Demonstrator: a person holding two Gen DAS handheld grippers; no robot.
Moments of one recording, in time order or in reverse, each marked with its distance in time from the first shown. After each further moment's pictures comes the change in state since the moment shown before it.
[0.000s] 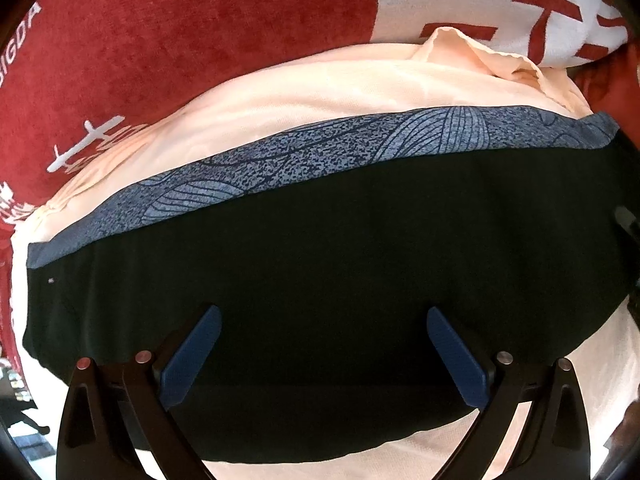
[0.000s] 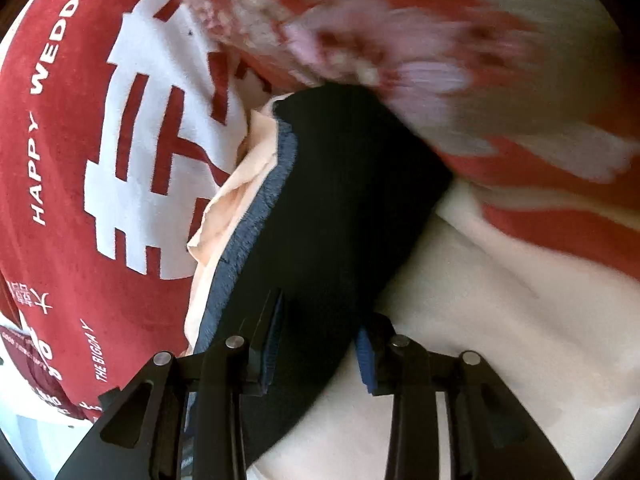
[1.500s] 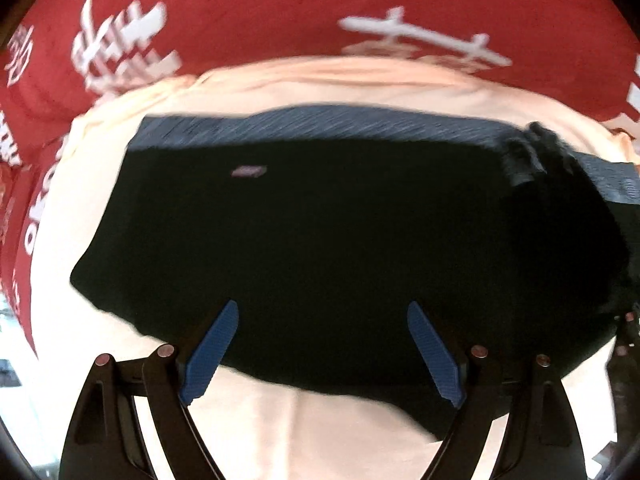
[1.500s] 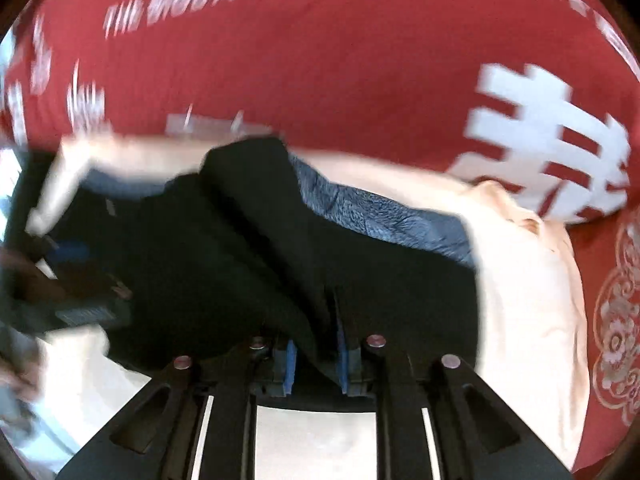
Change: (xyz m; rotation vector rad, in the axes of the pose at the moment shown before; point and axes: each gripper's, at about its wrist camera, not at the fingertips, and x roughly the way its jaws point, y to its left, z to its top) left arm -0.012 0.292 -0.085 -0.269 0.010 0.042; right arm 0.099 0.259 -0.284 -1.260 0.162 -0.456
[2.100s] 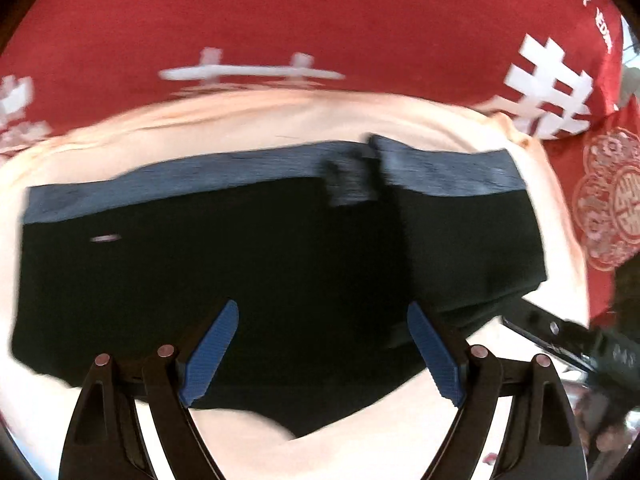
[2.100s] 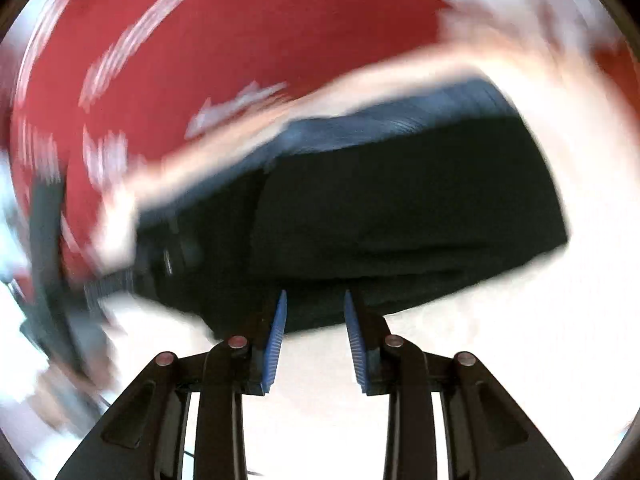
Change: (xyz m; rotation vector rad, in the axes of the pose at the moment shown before) left arm -0.032 -0.073 0.027 0.193 0.043 -0.402; right arm -0.010 -0.087 -0.048 0.776 0.109 0.539
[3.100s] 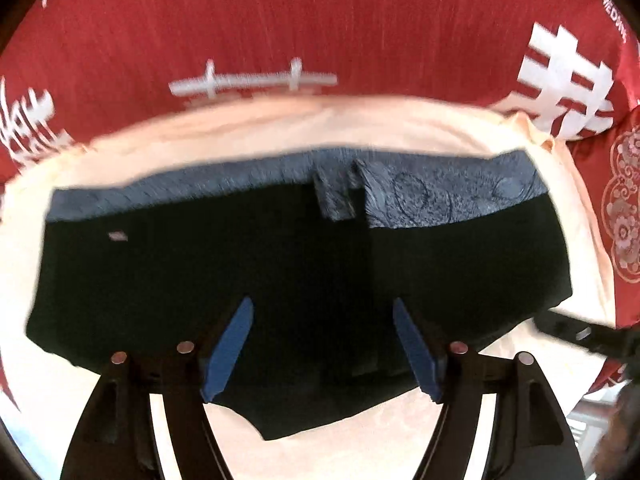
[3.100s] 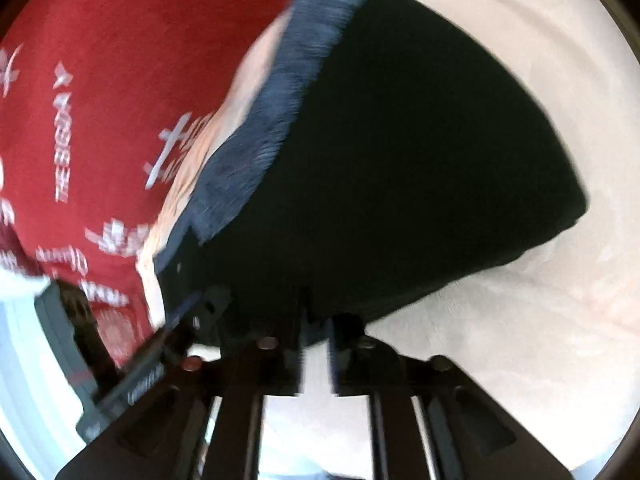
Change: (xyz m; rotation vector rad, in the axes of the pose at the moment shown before) left arm 0.003 -0.011 -0.010 -0.018 -0.081 0.165; right arm -0.003 -0.046 0.027 0.058 0.178 0.044
